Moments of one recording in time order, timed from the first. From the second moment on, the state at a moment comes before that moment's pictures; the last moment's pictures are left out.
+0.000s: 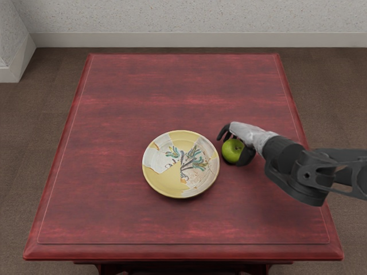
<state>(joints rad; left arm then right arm) -0.03 0.00 0.04 -0.09 0.04 -0.02 -0.08 1.17 -0.56 -0.13 1.66 -1.03 -0.36 -0.61</state>
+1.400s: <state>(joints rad) -0.03 0.00 0.04 -0.09 0.04 -0.02 -0.08 1.46 -0.67 0.00 1.63 -0.35 0.10 -0.61</state>
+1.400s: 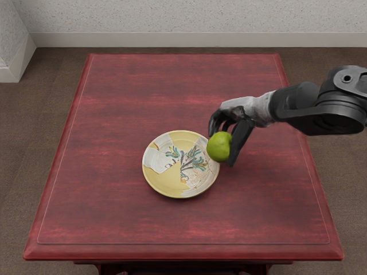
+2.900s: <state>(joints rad) -0.03 0.00 0.04 -0.09 0.04 -0.02 -0.08 1.40 -0.50 0.17 1.40 -0.23 0.21 -0.61</state>
